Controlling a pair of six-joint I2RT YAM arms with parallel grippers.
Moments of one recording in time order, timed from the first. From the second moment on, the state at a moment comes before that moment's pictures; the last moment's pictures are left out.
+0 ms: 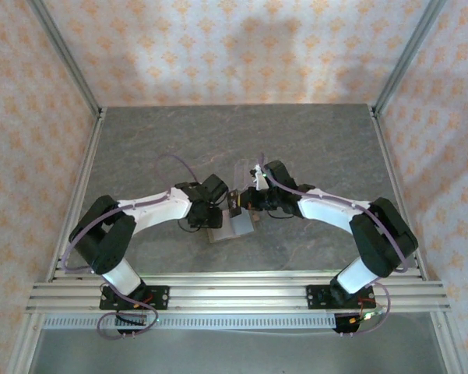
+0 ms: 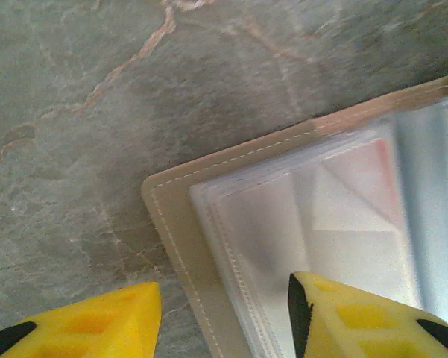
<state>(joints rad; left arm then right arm) -0.67 1.64 0.95 -0.68 -0.03 -0.69 0.63 1.56 0.84 -0.07 -0.46 0.64</state>
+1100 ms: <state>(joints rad) -0.67 1.62 0.90 -0.60 -0.04 -0.73 0.63 1.69 0.74 0.22 -0.48 0.71</state>
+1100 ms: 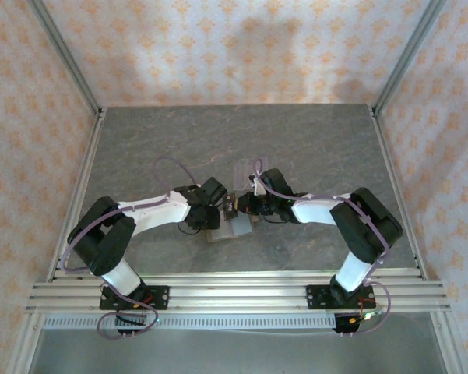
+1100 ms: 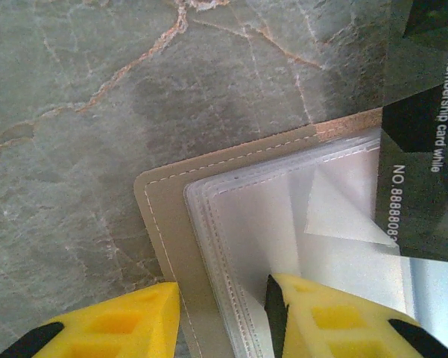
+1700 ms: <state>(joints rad) -0.67 1.62 0.90 -0.60 -0.03 -0.73 0.65 1.69 0.66 0.23 -0.53 0.71</state>
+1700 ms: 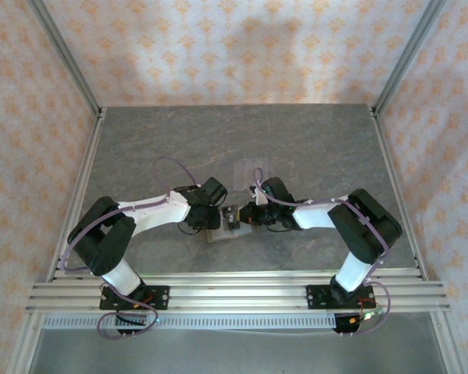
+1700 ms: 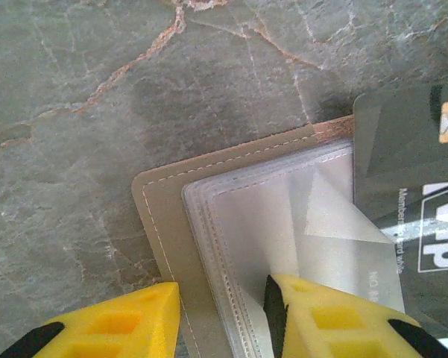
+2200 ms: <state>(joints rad) -0.67 1.62 0.89 -0.59 -0.03 -0.73 0.65 1.68 0.70 0.08 -0.57 0.63</state>
